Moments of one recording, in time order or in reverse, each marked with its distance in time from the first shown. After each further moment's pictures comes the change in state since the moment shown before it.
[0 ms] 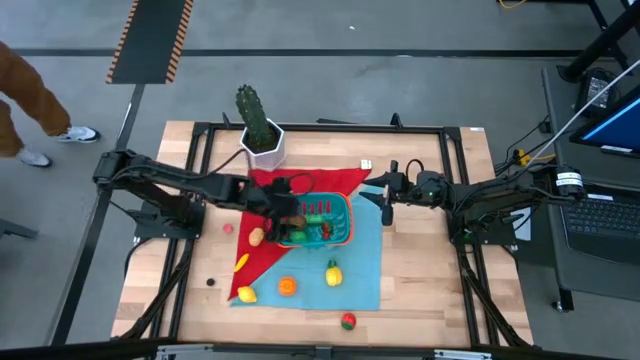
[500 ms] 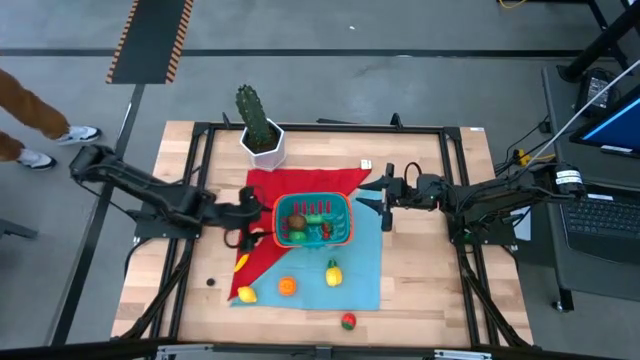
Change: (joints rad) left arm -0.235 -0.382 -0.346 0.088 -0.230 -0.347; right arm 0.067 0.000 0.047 0.003 0.003 -0.048
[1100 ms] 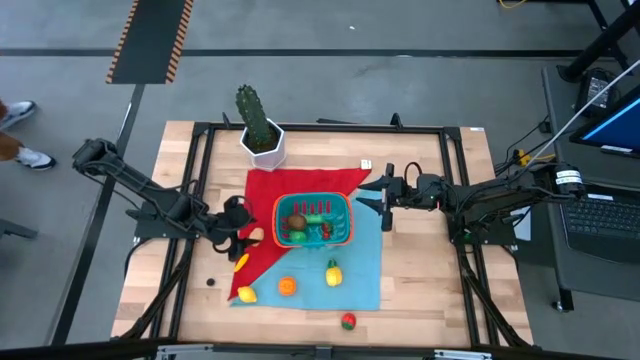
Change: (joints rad) left arm -0.145 -0.076 -0.113 -0.103 -0.036 -0.378; right arm 0.000 0.000 0.000 0.000 0.001 0.028
